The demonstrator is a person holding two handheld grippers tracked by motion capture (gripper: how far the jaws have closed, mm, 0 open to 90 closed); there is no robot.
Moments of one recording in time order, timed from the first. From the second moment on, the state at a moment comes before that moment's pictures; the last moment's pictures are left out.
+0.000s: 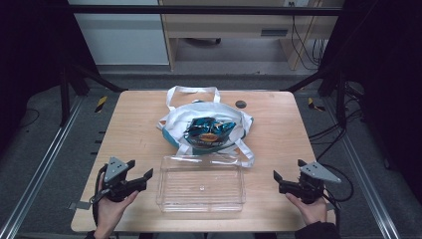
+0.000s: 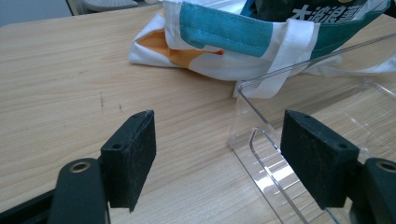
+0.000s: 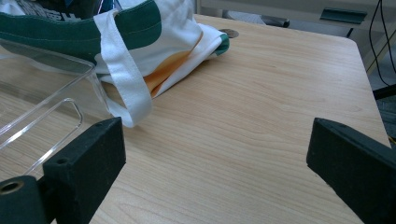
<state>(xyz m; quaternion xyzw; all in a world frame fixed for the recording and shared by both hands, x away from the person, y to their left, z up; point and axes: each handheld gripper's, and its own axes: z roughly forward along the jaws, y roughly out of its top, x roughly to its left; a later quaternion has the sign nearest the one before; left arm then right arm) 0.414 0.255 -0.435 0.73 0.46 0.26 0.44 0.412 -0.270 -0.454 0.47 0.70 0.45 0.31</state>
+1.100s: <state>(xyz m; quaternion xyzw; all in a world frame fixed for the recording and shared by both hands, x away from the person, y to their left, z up) 0.417 0.233 -0.423 0.73 0.44 0.25 0.46 0.414 -0.271 -0.454 0.47 0.70 0.44 0.31</state>
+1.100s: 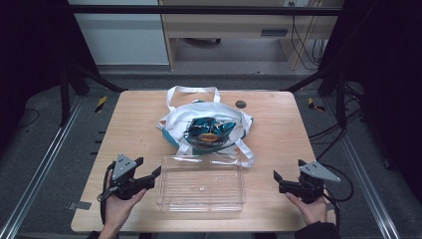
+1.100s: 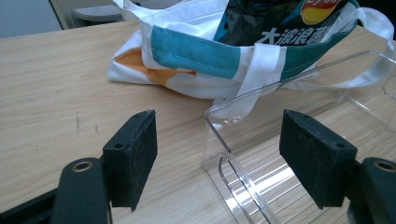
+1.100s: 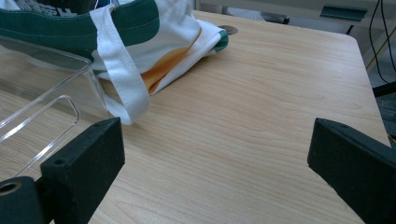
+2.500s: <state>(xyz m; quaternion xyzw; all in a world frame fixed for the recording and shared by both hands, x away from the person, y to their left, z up) 0.446 0.195 -0.394 0.73 0.41 0.26 0.48 0.415 -0.271 -0.454 0.47 0.70 0.44 0.30</state>
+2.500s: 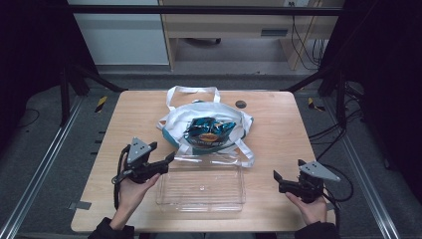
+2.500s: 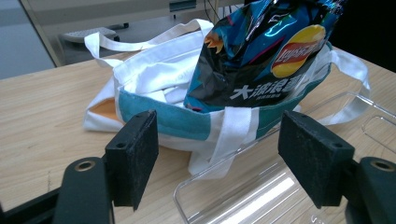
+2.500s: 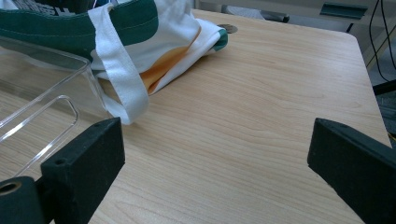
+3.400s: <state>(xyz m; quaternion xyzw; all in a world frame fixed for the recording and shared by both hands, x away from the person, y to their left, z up) 0.470 0.171 -0.376 0.73 0.39 0.27 0.49 0.415 -0.271 -0.454 0.47 0.70 0.44 0.30</state>
